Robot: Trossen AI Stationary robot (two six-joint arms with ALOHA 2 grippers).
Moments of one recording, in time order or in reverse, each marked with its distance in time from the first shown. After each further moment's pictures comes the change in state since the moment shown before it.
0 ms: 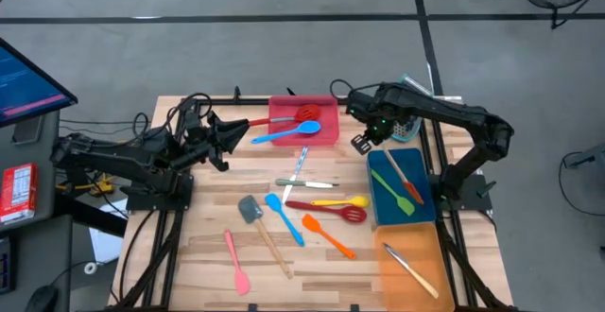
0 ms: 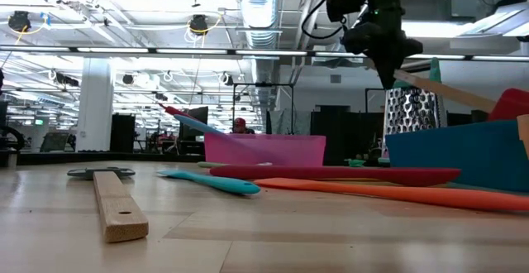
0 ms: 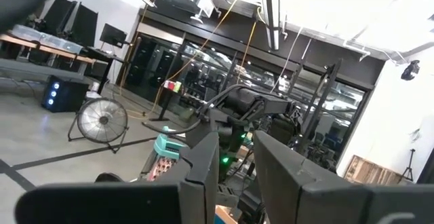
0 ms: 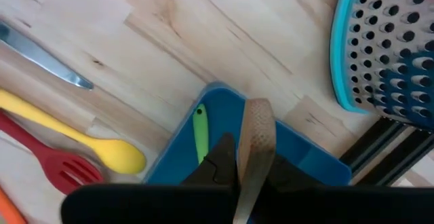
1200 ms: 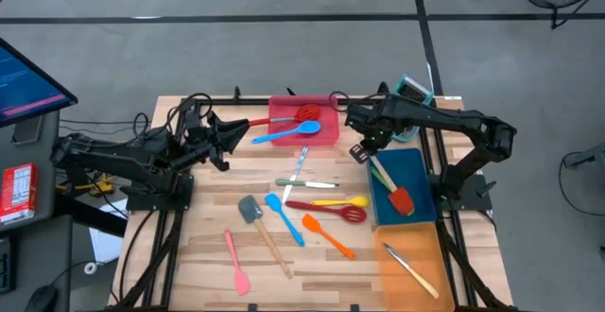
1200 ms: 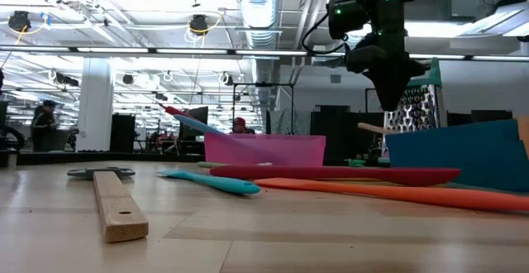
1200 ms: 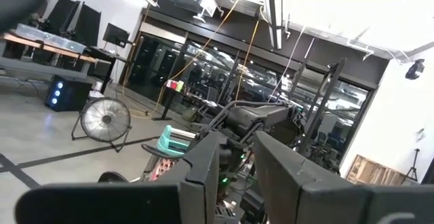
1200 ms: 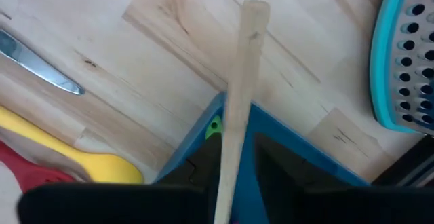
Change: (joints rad) left arm 0.000 0.000 0.000 -0.007 -0.008 0.000; right arm 0.031 -0.024 -0.201 0.203 -0.012 0.002
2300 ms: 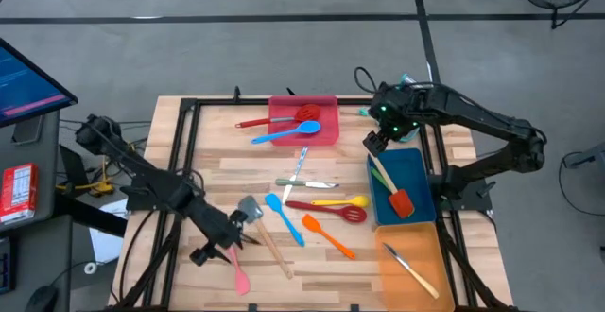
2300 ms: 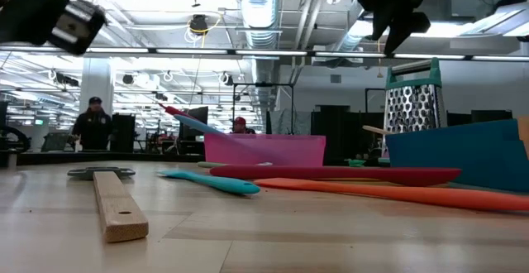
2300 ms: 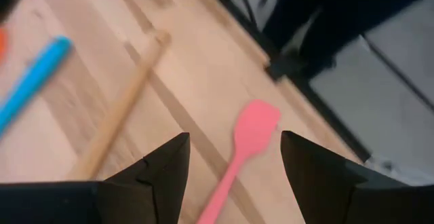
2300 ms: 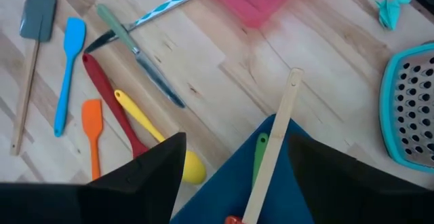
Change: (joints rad) left arm -0.482 0.388 0.000 -0.723 0.692 0.193; right arm 0.045 -0.272 0.137 -0.034 -0.086 -0.044
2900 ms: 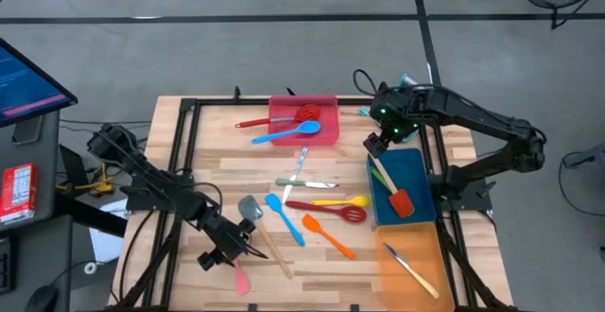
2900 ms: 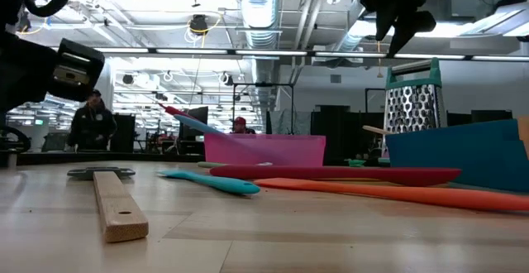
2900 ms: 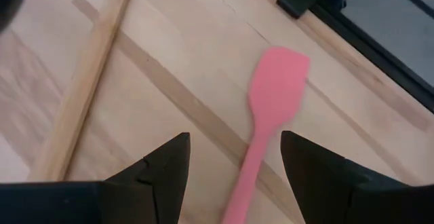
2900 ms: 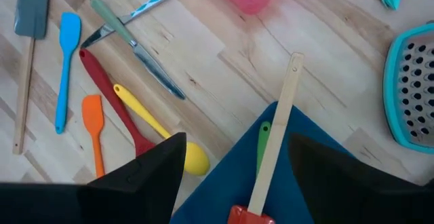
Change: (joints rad) left arm -0.023 0.243 -0.044 0.166 0.011 0.180; right arm 0.014 0.001 0.000 -0.031 0.000 0.060
